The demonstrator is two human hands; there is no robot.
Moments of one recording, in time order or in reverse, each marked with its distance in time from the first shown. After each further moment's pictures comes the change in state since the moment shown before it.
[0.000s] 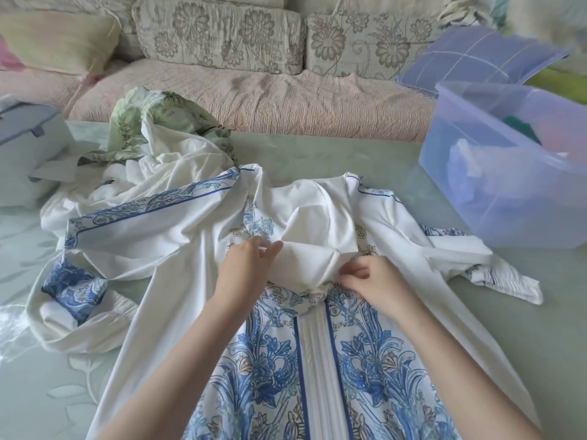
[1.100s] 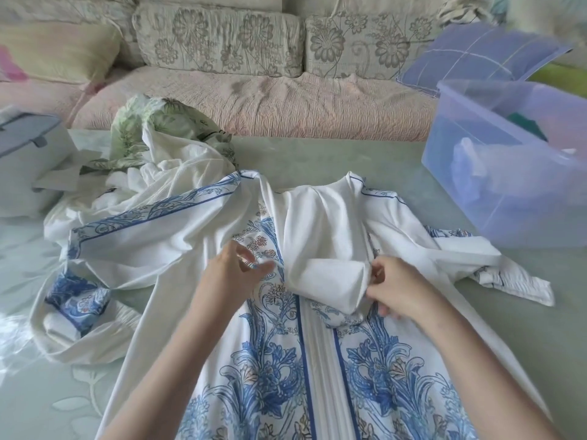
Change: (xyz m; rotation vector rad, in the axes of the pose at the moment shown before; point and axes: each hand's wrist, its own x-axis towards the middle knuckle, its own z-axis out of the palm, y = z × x) left_hand -0.012 -0.004 -0.031 0.068 0.000 -0.046; right_hand -0.006 -0.007 -0.021 -0.257 -0.017 0.136
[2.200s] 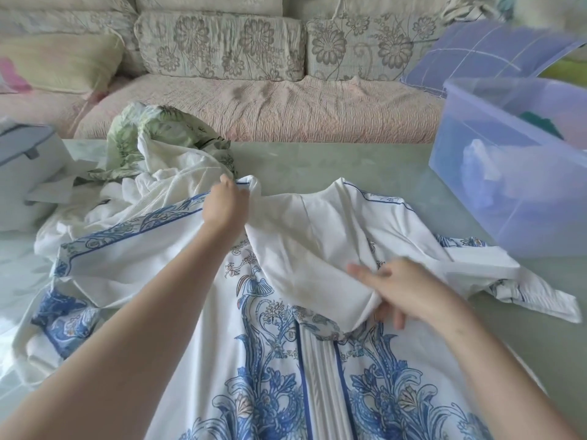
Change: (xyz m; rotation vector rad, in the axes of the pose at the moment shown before) left_hand 0.152 0.028 0.001 0.223 0.263 -0.040; right_hand 0.007 -0.016 -0.017 0.007 -0.143 0.035
